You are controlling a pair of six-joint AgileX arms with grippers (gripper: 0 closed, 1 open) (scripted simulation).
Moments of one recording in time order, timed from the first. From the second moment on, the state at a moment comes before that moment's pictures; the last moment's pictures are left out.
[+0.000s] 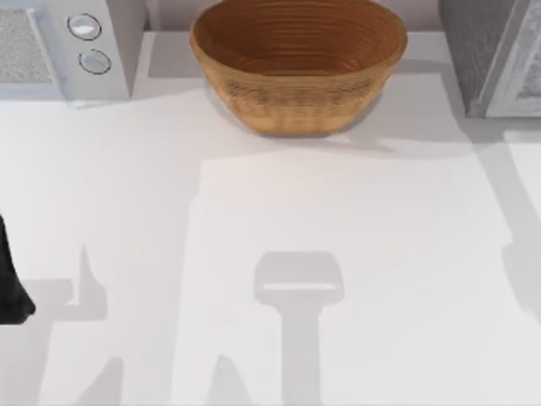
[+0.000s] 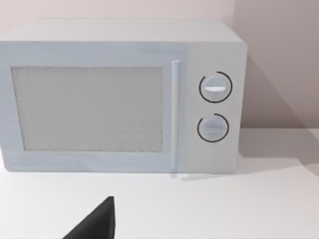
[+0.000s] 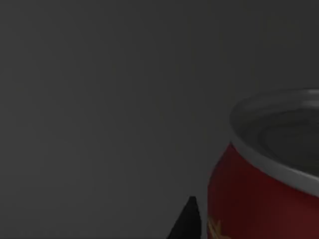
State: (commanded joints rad) left arm 0.00 0.00 0.00 0.00 0.00 0.00; right arm 0.12 1.95 2.61 -0.62 0.14 0.02
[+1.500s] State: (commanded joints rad) left arm 0.00 0.00 0.00 0.00 0.00 0.00; right arm 0.10 2.09 2.76 -0.68 0.12 0.02
